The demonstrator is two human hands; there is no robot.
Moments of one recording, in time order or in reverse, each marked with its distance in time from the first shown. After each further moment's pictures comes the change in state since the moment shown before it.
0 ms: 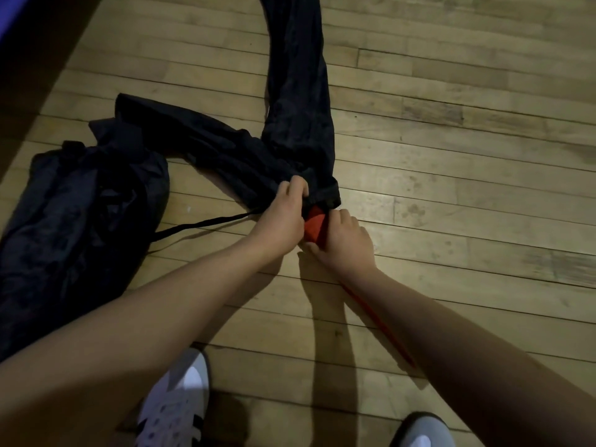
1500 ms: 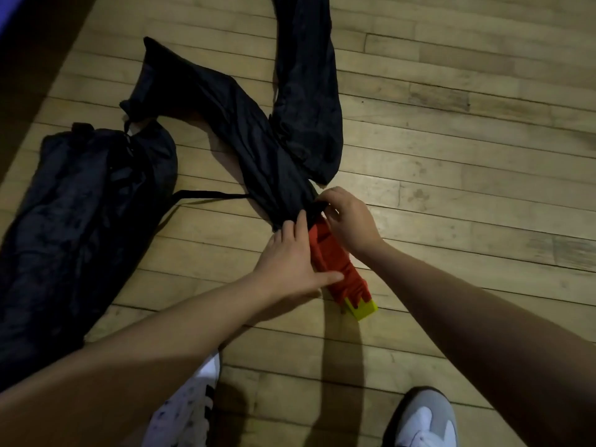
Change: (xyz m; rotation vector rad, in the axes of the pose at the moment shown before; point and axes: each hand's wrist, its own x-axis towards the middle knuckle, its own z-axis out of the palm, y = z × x) left_hand -0.072 -0.016 0.036 0.237 -0.249 -0.109; right_hand 0.005 0.005 -0.002 0.405 0.123 -0.227
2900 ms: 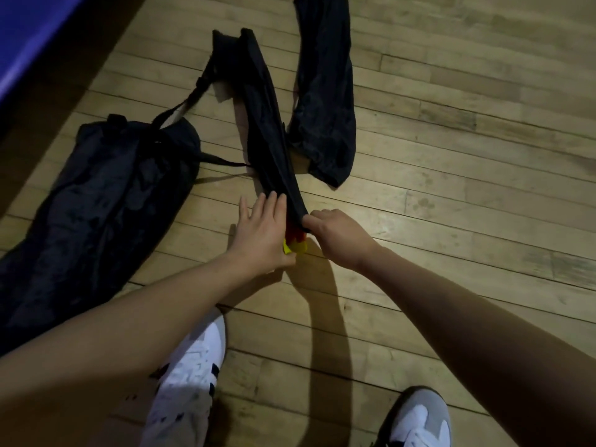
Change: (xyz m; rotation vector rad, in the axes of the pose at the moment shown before) left_hand -0.017 -0.041 -0.031 0.350 0.172 0.001; right_hand -0.019 -0.035 0.002 -0.321 -0.269 -0.441
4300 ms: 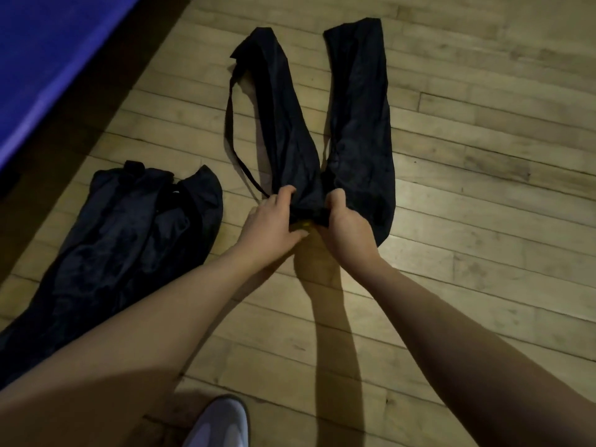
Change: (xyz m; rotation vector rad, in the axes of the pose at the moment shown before) left_hand 0.115 -0.077 -0.034 -0.434 0.157 -0.082; right_hand 0.132 0.027 0.003 0.084 0.262 0.422
